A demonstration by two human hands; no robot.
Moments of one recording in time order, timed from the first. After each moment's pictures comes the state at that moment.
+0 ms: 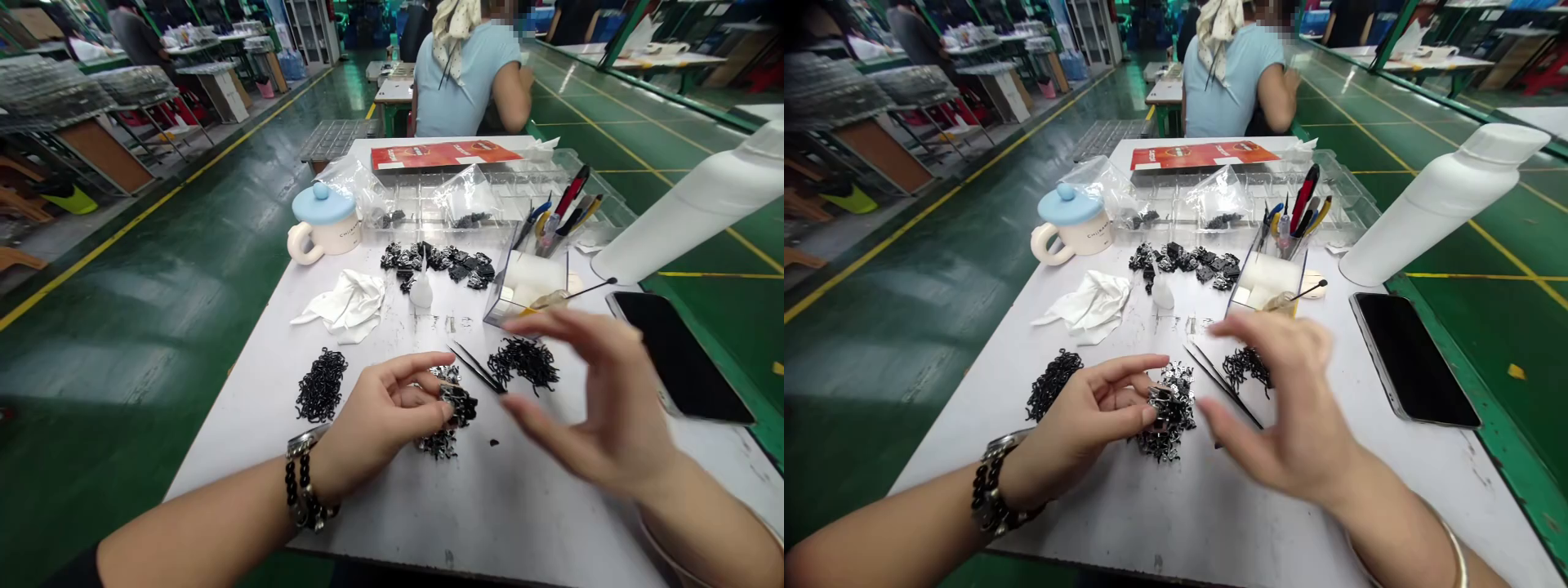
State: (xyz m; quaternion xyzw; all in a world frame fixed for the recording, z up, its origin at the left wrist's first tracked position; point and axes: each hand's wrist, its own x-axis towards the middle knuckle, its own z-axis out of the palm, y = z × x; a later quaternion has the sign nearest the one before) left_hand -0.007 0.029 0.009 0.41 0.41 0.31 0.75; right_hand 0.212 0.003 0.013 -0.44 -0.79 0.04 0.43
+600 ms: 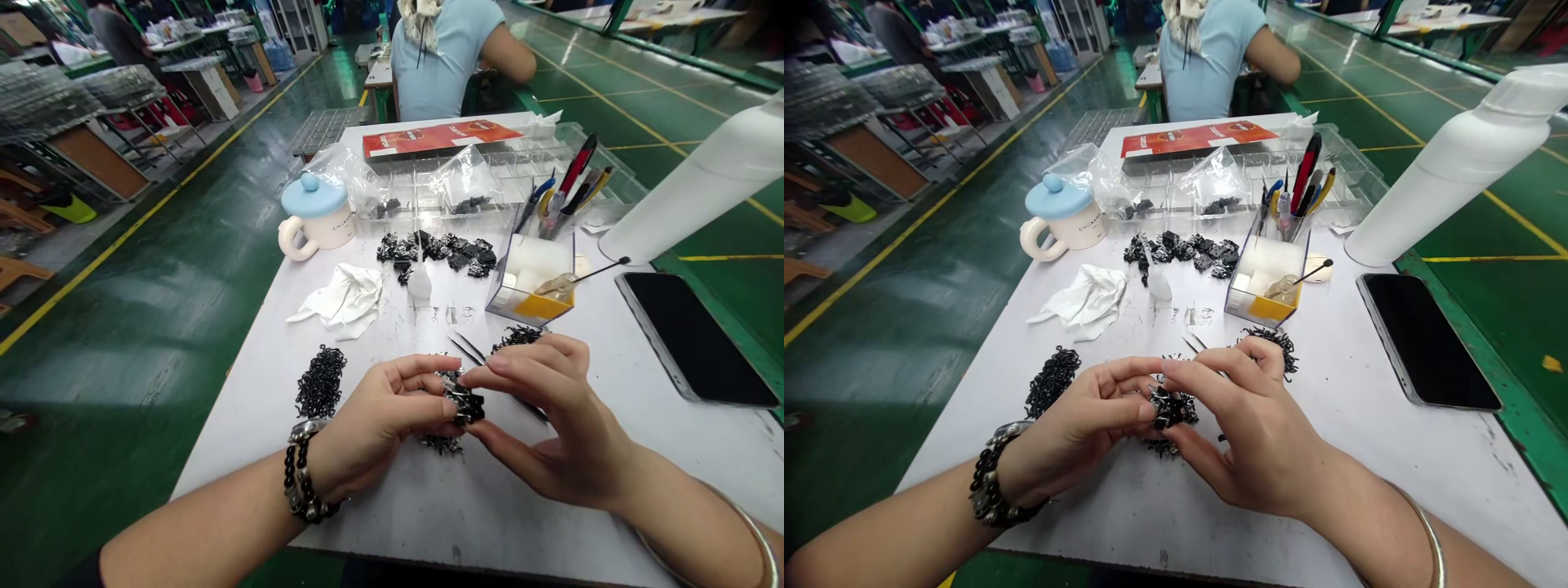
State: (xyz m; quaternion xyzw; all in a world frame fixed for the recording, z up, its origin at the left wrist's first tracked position) left_hand -0.004 0.034 0.008 0.29 0.40 0.25 0.83; right_hand 0.188 -0.005 -0.003 -0.39 -0.82 0.06 0.41
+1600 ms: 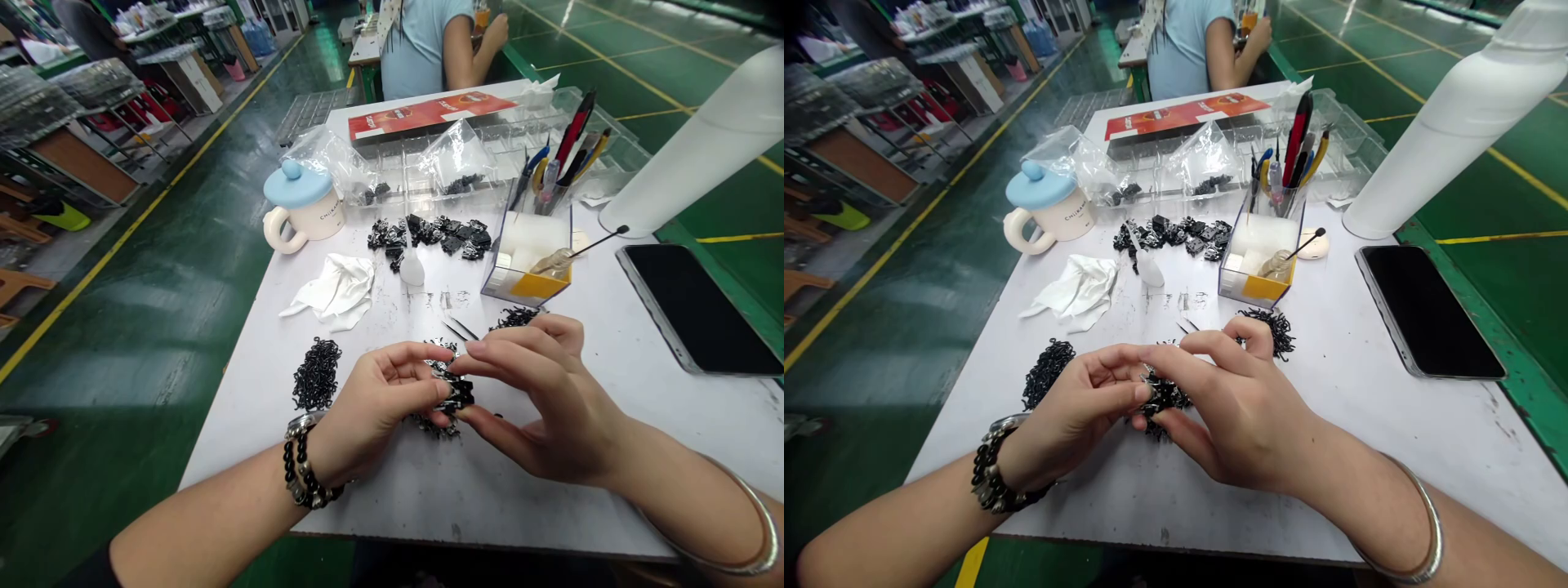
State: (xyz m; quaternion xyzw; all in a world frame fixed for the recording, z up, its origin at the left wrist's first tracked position) left_hand -0.003 0.033 -0.002 0.38 0.40 0.26 0.79; right_hand 0.187 -0.005 -0.003 -0.40 -0.83 0.03 0.39
